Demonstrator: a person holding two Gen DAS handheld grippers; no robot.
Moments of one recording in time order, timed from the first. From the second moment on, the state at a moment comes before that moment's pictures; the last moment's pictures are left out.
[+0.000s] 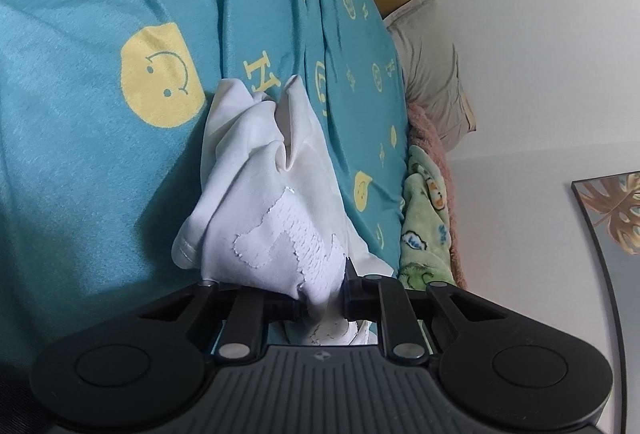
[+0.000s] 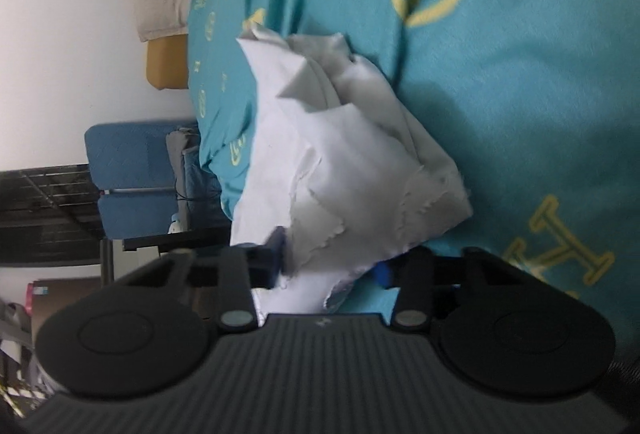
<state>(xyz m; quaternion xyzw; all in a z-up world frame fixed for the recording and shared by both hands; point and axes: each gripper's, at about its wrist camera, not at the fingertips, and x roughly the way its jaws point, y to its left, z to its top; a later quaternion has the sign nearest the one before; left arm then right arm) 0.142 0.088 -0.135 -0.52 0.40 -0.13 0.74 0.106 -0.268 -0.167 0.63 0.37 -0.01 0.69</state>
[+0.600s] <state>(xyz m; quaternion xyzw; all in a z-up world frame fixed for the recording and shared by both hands) 0.115 -0.011 0.003 -0.43 0.40 -0.24 0.77 0.031 -0.359 -0.041 0.61 0.29 0.02 0.74</state>
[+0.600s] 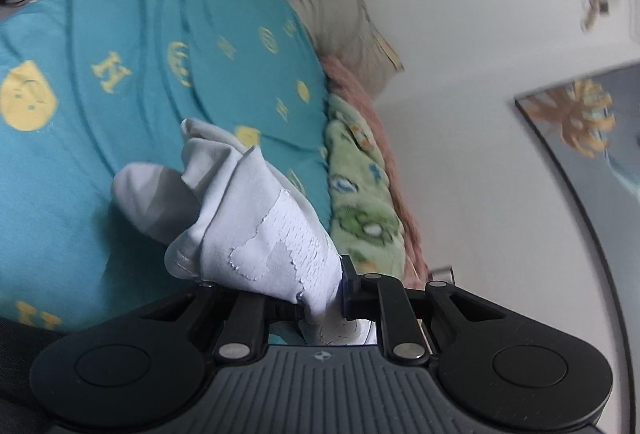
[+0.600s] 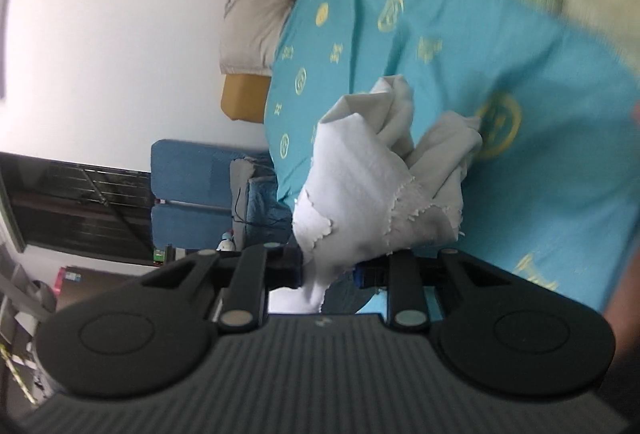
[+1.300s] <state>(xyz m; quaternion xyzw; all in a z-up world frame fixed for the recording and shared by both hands) 0.253 -0.451 0.129 -0.27 0.34 -0.46 0.78 0.065 -0.650 0.104 0.40 0.08 -0.17 0.90</state>
